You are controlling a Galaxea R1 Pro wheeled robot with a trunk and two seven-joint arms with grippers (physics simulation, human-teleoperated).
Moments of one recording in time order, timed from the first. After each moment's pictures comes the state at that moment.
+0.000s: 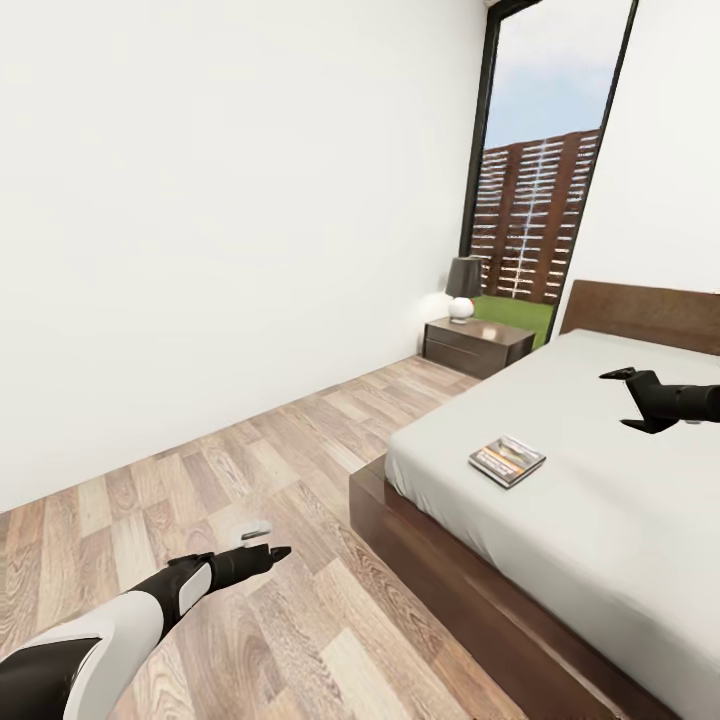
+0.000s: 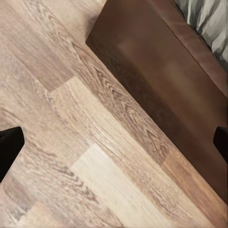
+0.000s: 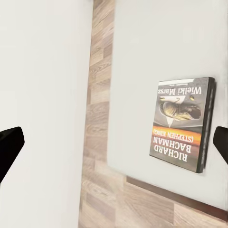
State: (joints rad) left arm -0.83 0.09 0.08 -0.08 0.14 0.18 -0.49; right arm -1.27 -0.48 -0.63 -0.49 -0.71 0.98 -0.24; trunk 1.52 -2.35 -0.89
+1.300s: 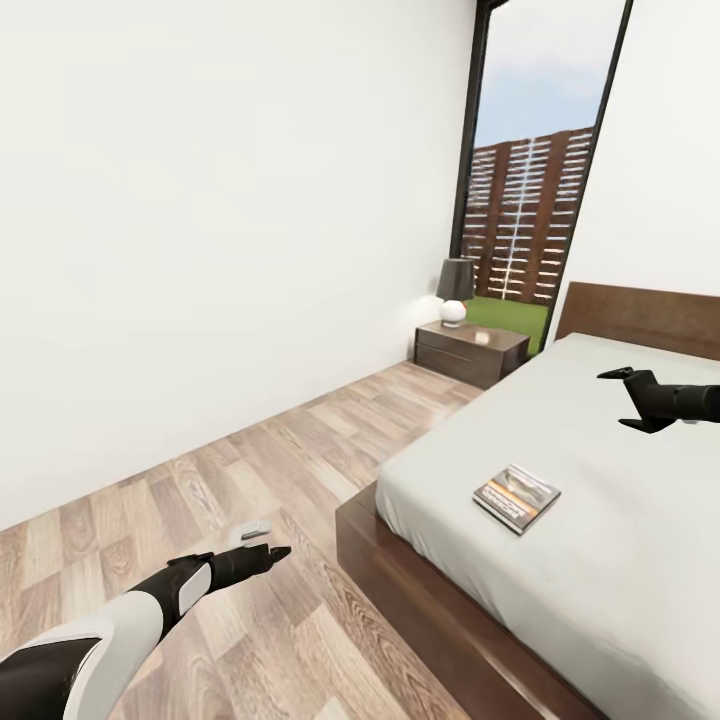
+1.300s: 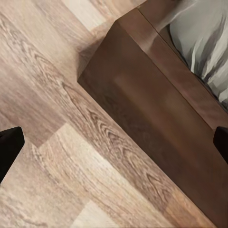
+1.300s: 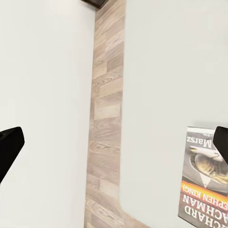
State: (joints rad) left arm -0.83 0.09 0.08 -0.08 0.14 0.18 -0.49; right arm -1.27 -0.47 -0.63 -0.49 -0.71 0.98 -0.23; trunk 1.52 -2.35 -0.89
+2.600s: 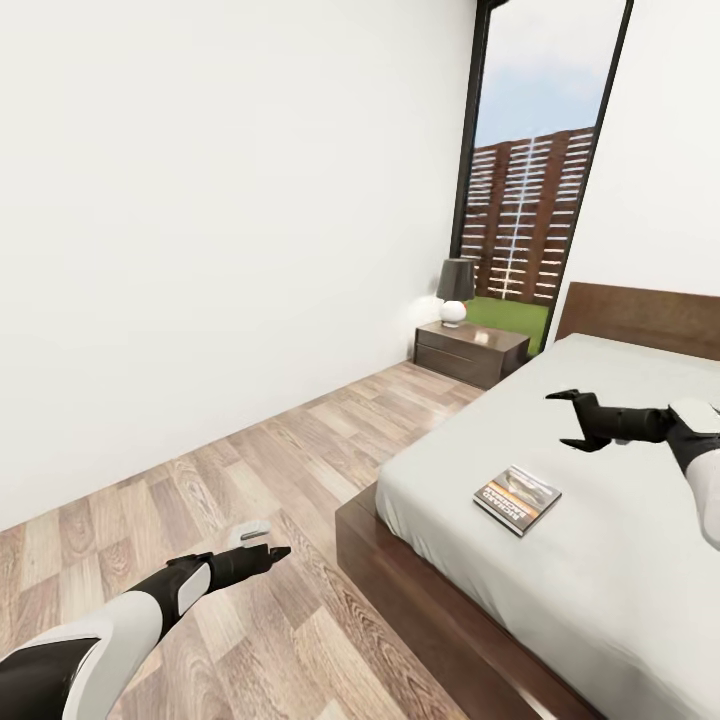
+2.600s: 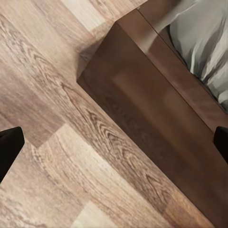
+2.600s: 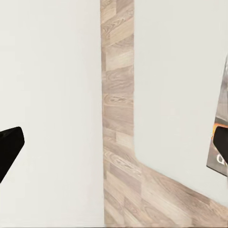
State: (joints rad) left arm -0.83 0.09 0.08 -0.08 0.14 0.18 -0.50; right arm -1.27 -0.43 -0.62 -0.26 -0.71 0.98 -0.10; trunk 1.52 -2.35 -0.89
